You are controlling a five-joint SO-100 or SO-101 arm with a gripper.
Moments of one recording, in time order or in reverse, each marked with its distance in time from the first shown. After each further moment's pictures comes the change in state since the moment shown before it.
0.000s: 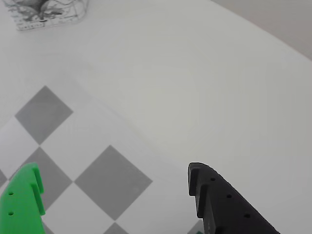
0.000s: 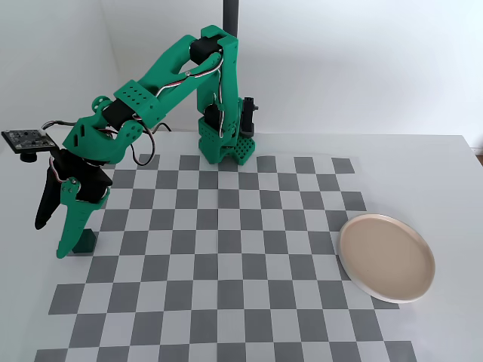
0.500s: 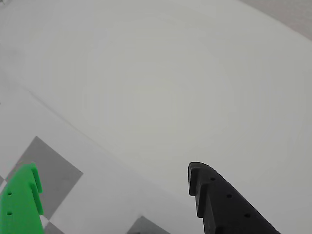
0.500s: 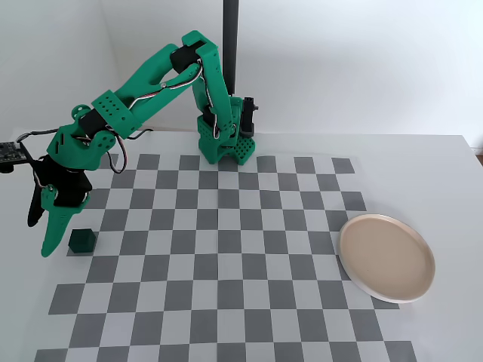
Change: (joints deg) arm 5.8 -11.9 -7.5 2.7 -0.6
